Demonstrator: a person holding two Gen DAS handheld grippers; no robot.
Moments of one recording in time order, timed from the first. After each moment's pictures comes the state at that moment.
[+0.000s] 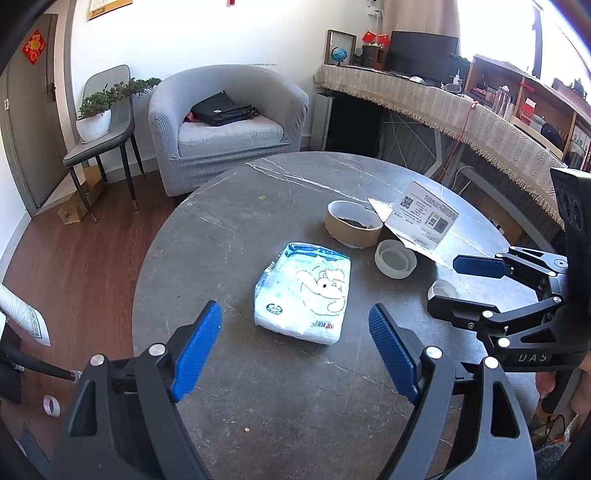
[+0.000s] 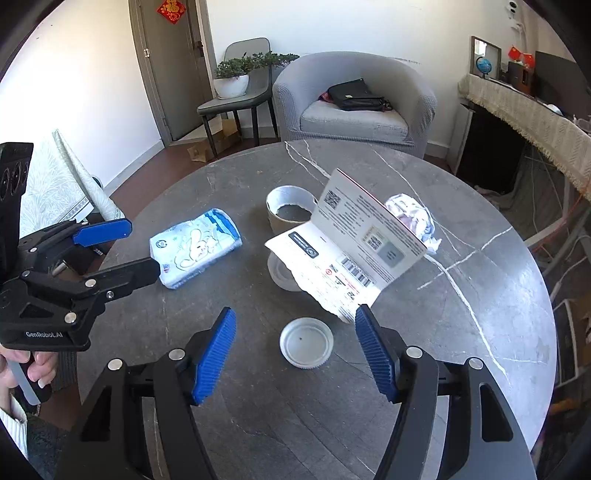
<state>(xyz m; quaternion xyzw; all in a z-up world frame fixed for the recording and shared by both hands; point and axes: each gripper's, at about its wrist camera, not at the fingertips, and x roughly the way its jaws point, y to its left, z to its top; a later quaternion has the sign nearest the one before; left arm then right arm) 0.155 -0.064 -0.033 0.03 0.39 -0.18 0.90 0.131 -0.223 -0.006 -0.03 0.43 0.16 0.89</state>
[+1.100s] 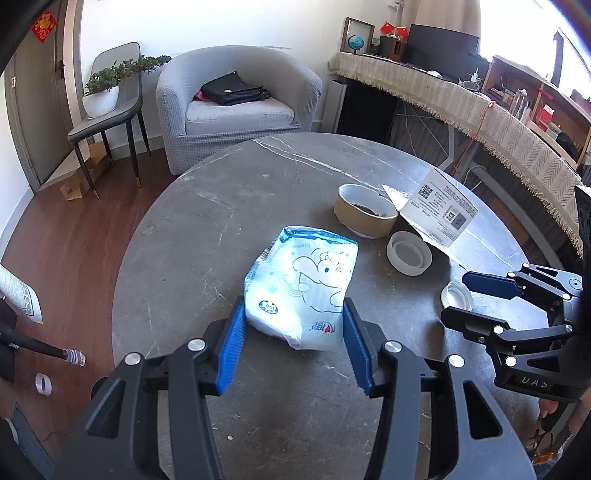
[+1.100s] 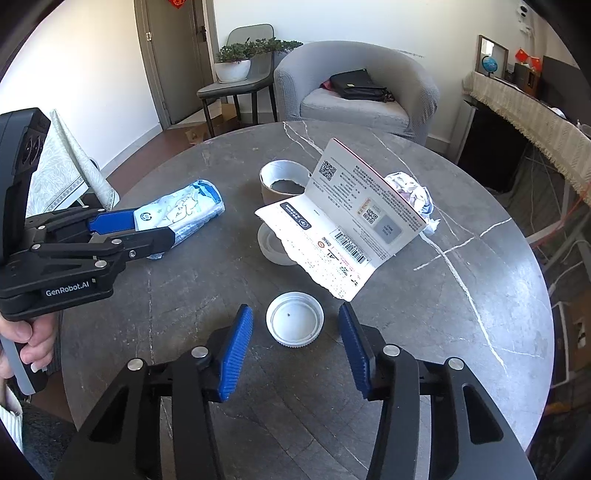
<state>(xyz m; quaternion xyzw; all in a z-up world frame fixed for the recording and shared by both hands) 0.166 -0.068 -0.047 0.00 0.42 -0.16 0.90 0.127 -0.220 -0.012 -0.06 0.44 0.16 0.88</state>
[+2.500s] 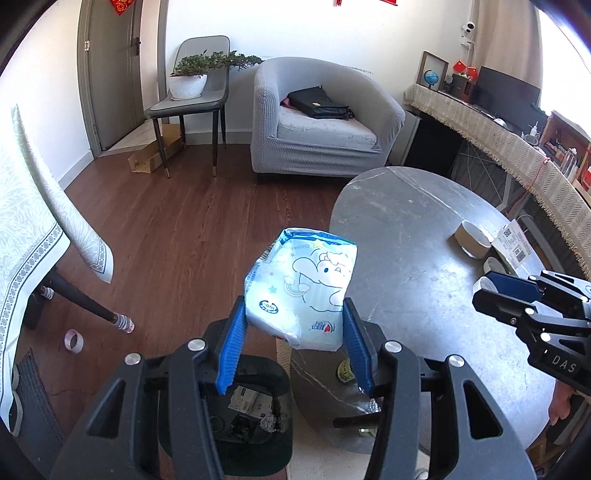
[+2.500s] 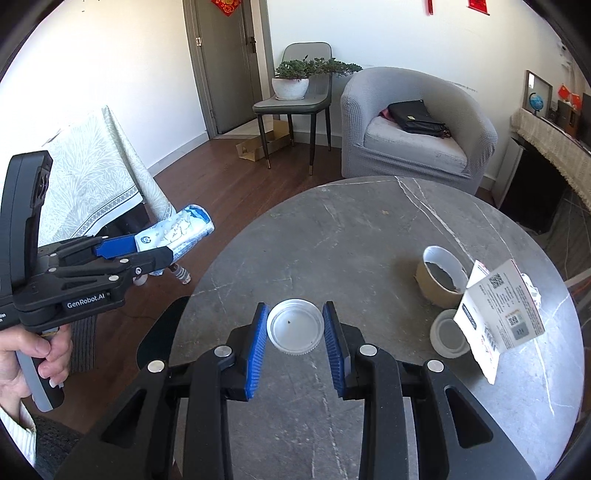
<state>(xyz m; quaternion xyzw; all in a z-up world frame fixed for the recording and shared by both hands) 0.126 0.078 -0.022 -0.05 0.41 -0.03 0.91 0.127 -0.093 0.024 -0.07 0.41 0.25 0.88</state>
